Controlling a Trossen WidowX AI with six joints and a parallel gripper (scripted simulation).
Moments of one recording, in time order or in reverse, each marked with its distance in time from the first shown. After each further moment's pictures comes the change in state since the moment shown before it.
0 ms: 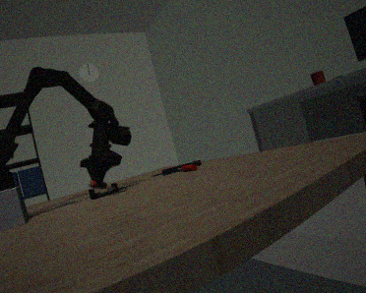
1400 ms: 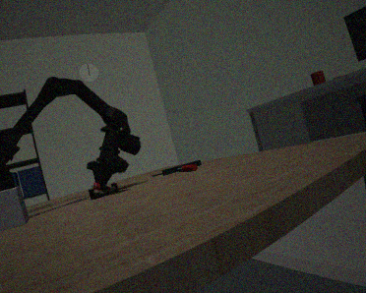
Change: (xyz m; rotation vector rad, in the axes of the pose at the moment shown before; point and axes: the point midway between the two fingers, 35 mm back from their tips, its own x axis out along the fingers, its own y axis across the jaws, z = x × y) arm 0.008 -0.001 0.016 0.006 0.176 0.009
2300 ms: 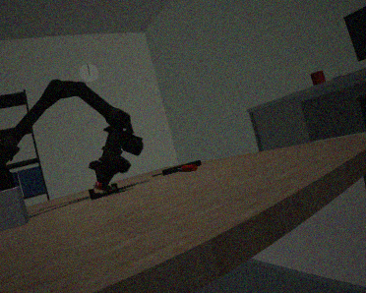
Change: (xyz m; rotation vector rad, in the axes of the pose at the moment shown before) arm -0.004 -0.001 0.007 0.000 0.023 0.003
